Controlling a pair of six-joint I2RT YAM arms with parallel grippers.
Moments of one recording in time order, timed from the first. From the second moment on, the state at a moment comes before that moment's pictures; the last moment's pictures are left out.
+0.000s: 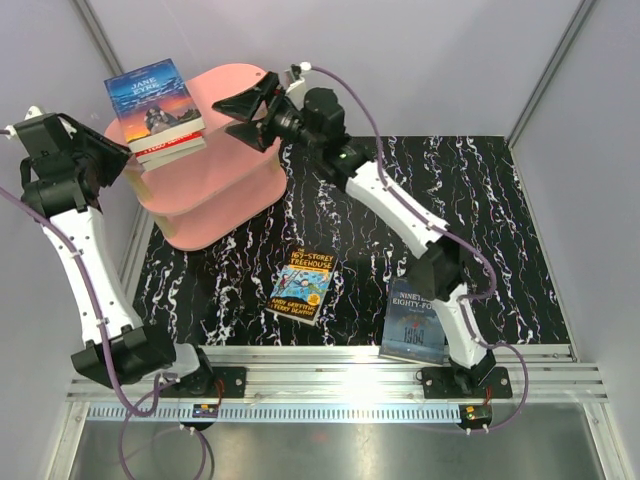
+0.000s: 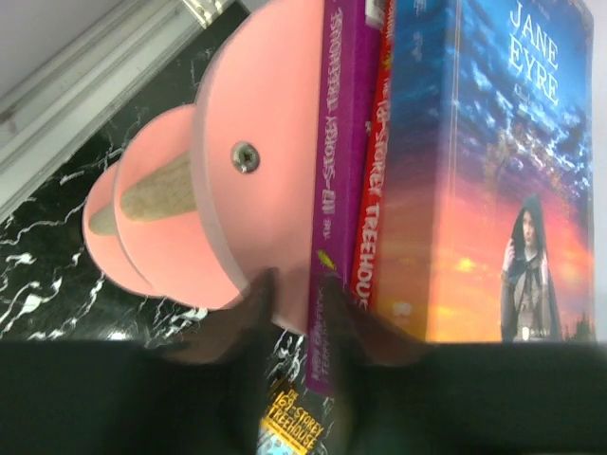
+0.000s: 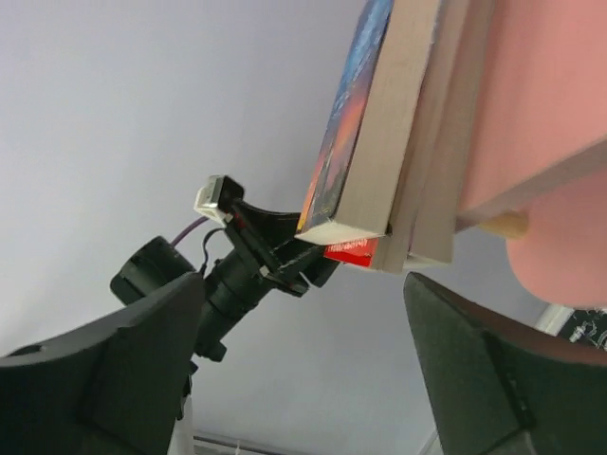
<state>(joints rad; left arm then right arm) 0.44 1.37 1.77 -0.89 0.23 -0.66 0.77 2.24 2.39 0.05 -0.36 1.34</state>
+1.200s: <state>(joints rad) -0.05 0.69 0.75 -0.82 0.14 -0.82 0.62 1.31 0.90 -0.54 -0.33 1.04</state>
